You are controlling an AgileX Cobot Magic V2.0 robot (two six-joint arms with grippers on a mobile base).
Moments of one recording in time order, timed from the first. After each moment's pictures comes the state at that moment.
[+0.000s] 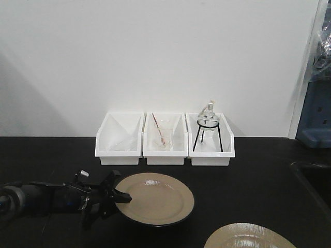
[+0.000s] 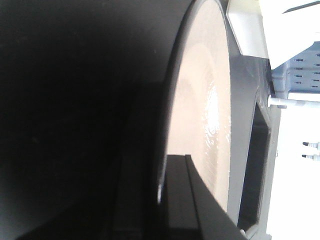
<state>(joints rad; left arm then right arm) -0.14 2.26 -1.51 -1.54 0.69 0.57 -0.01 0.68 -0.37 0.01 0.05 0.05</state>
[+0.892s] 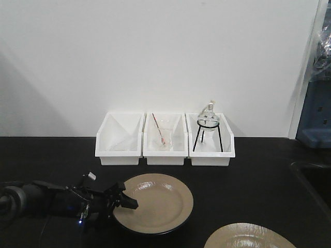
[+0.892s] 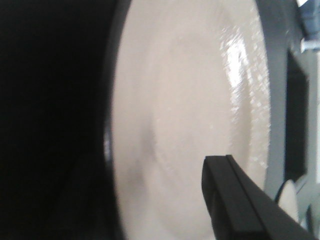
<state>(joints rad) -0.14 2.26 -1.52 -1.36 0.76 0.64 -0.01 0.68 -0.37 0.01 0.05 0.05</state>
